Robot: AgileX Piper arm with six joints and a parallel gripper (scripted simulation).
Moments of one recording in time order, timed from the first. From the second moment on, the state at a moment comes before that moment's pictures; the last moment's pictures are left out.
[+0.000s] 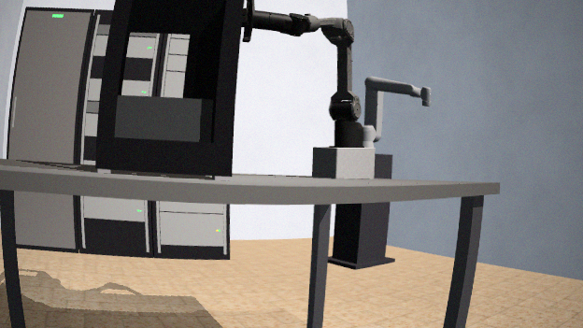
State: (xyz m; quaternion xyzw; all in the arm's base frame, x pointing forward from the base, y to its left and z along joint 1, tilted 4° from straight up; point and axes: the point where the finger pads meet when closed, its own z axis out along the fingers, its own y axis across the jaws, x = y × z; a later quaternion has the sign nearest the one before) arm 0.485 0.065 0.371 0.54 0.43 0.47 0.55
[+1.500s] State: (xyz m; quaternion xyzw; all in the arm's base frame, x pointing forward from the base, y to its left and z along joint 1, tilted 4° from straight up) arm 0.341 0.092 0.362 0.54 0.43 0.47 0.55
